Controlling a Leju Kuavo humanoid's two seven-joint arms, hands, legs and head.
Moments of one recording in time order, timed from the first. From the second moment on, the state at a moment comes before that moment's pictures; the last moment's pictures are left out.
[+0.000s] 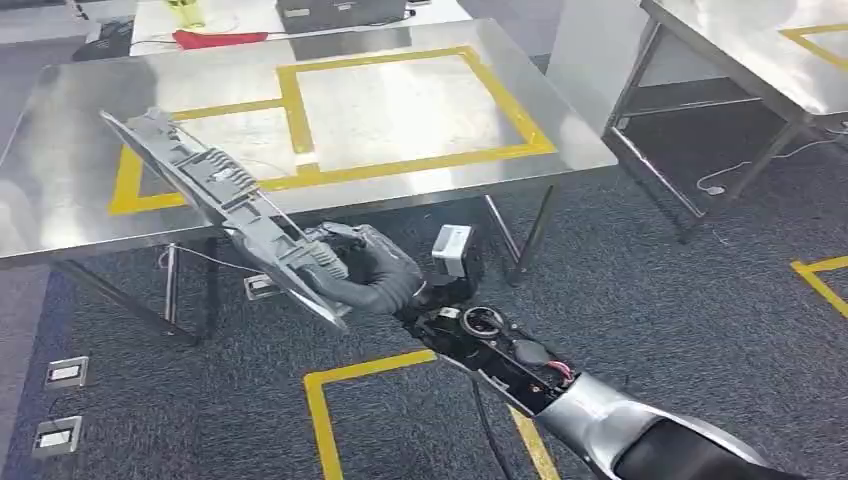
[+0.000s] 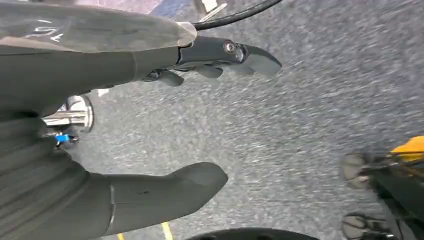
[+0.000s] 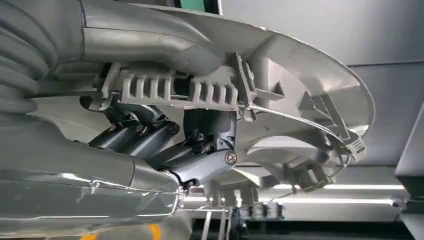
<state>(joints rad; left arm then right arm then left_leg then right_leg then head) -0.12 0.12 -1.23 -0.20 1.10 0.17 0.05 -0.44 0.15 0.66 -1.30 -0.55 0.22 -0.61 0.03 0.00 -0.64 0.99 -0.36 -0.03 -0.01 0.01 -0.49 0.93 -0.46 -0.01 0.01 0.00</state>
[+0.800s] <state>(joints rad) -0.13 0.12 -1.23 -0.20 1.09 0.17 0.05 -0.51 0.14 0.57 -1.30 -0.29 -0.14 -0.65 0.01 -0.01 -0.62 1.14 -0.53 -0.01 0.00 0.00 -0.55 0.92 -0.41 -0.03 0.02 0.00</state>
